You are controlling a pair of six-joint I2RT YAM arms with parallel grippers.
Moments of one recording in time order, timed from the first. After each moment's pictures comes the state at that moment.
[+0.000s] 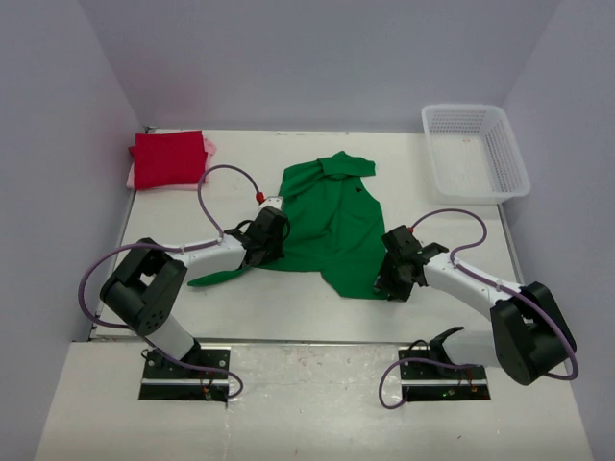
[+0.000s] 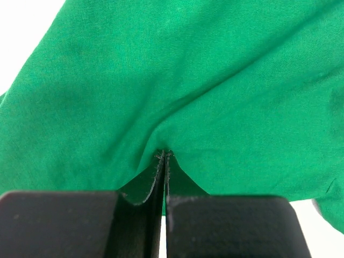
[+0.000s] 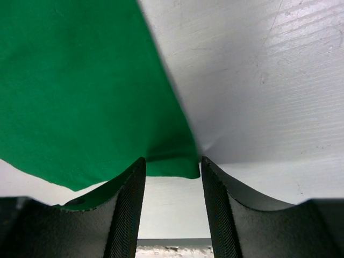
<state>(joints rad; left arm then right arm) -0.65 1.61 0.82 -0.14 -0.27 -0.51 0.49 1.29 0.62 -0.62 0.03 0.94</state>
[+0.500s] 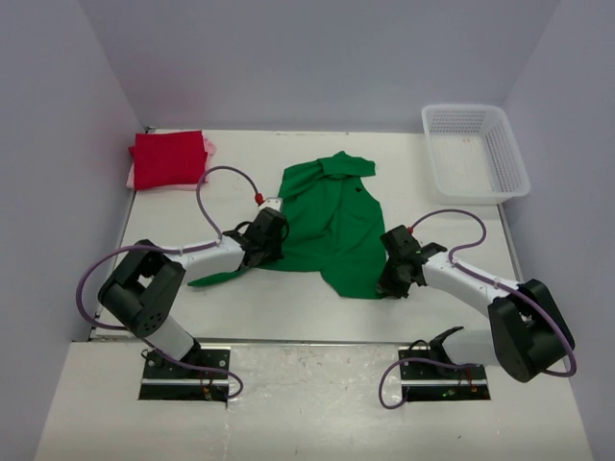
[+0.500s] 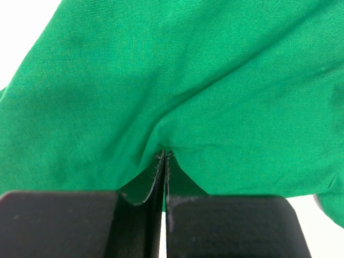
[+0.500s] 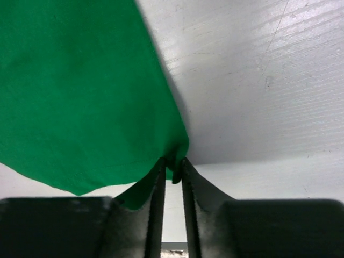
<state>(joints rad) -0.65 1.59 0.80 -0.14 -0.26 -0.51 0.49 1.30 0.62 -0.60 0.04 0.96</state>
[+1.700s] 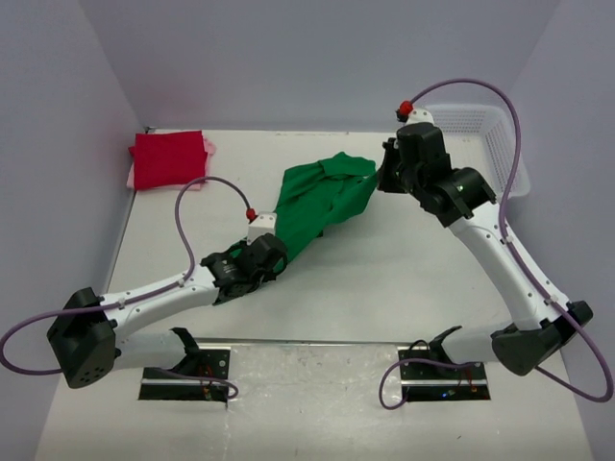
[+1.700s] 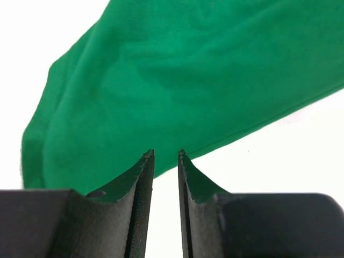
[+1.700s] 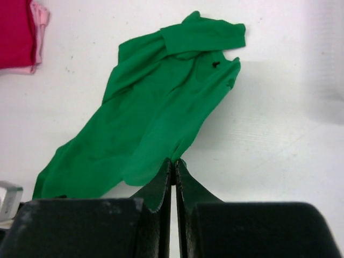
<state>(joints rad) -0.90 1.23 0.75 -0.46 -0.54 -0.63 0.53 1.32 1.56 -0.82 0.24 0.44</state>
